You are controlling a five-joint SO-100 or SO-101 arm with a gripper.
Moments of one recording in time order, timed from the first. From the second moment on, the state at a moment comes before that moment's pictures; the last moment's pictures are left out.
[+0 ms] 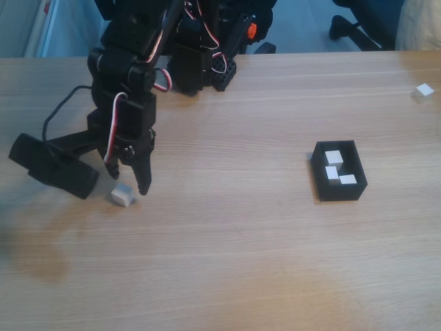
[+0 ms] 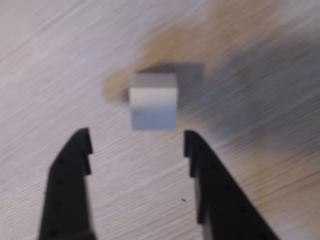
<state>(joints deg) 26.8 90.6 103.5 54.1 -81.7</state>
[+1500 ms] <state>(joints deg) 26.5 86.1 106.0 49.0 -84.7</state>
